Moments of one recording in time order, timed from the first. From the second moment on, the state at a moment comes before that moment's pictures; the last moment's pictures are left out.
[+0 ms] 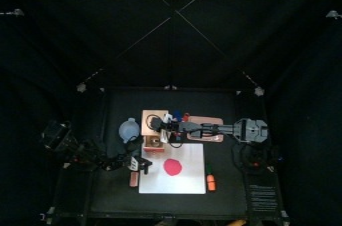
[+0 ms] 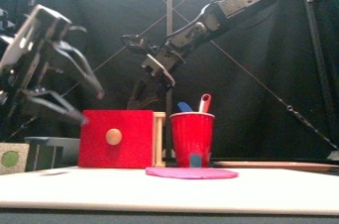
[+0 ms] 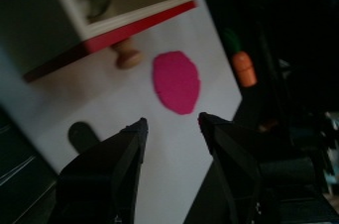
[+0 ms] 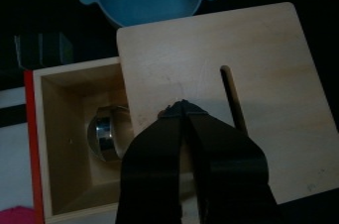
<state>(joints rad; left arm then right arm) -0.47 -0.24 1.12 -0.74 -0.72 -0.35 -0.19 0.30 0.13 -0.13 0.43 0.01</state>
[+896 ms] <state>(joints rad) 0.05 -0.53 1.31 -0.37 -0.73 0.09 -0.09 0.27 0.05 -0.13 0.57 0.02</state>
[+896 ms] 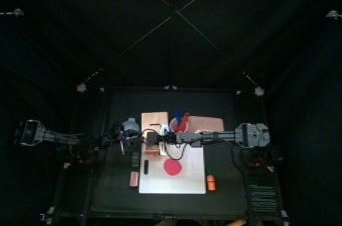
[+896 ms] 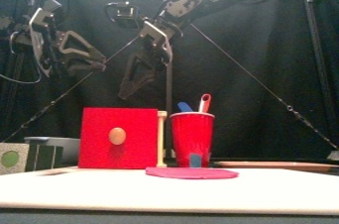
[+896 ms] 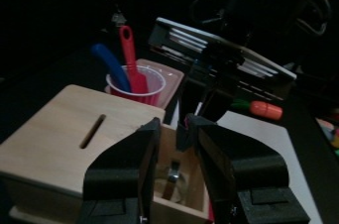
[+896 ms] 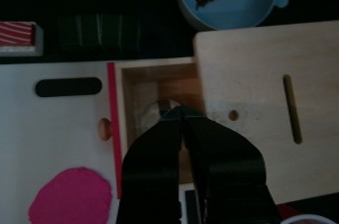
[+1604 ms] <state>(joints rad) 0.14 -0.58 1.34 -0.30 -0.73 0.11 -0.07 0.30 0.00 -0.06 0.68 0.02</state>
